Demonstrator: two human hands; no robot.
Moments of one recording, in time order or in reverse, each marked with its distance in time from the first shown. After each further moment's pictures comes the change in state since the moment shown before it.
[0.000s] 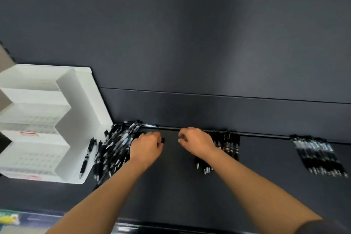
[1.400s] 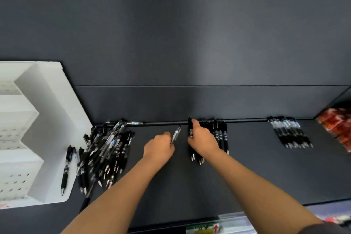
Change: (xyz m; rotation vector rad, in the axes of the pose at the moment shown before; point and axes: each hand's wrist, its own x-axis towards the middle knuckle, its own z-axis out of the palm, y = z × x) left_hand 0.009 0.011 0.017 -0.140 -0.254 0.120; right_hand -0.007 -0.009 0.025 0.145 0.091 0.449
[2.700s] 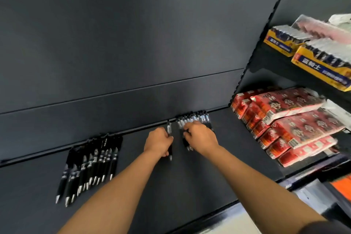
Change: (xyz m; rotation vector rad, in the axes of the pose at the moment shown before) left_hand 0.105 0.331 0.136 -0.428 -0.161 -0.073; right_hand 0.018 0.332 -0.147 -0.073 0.081 0.041
